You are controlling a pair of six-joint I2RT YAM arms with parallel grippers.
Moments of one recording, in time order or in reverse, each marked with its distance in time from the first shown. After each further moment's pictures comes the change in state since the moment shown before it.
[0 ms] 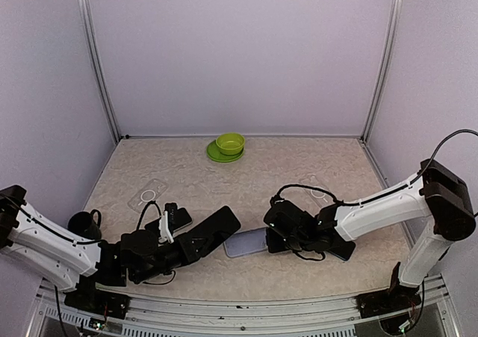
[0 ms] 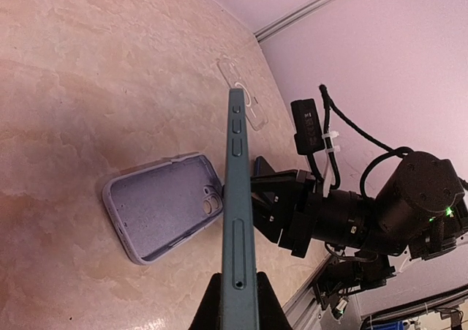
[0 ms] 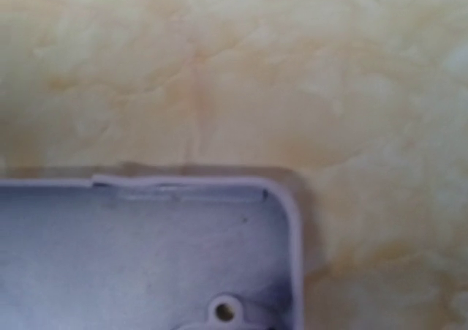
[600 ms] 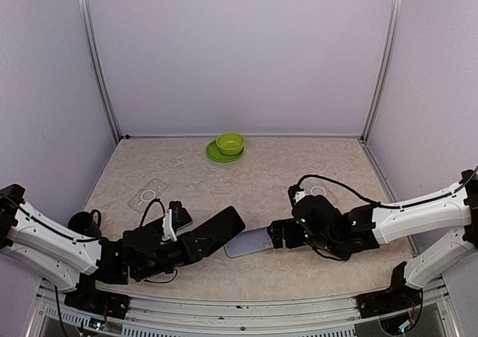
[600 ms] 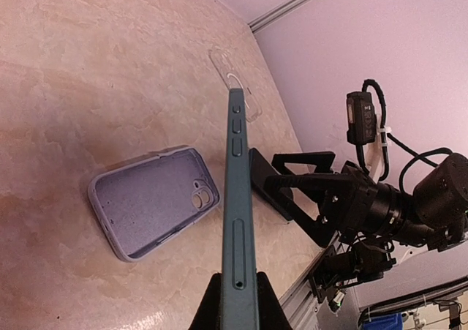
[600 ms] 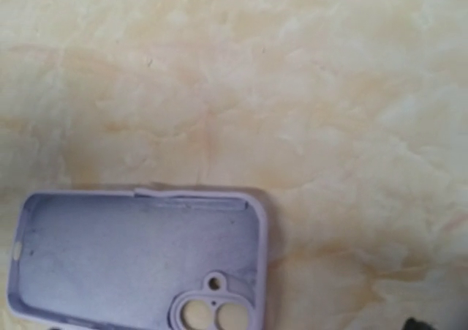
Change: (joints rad) left arm 0.008 -0.002 0.036 -0.041 0.041 0.008; right arm 0.005 -0.275 -0.148 0.048 0.028 -0.065
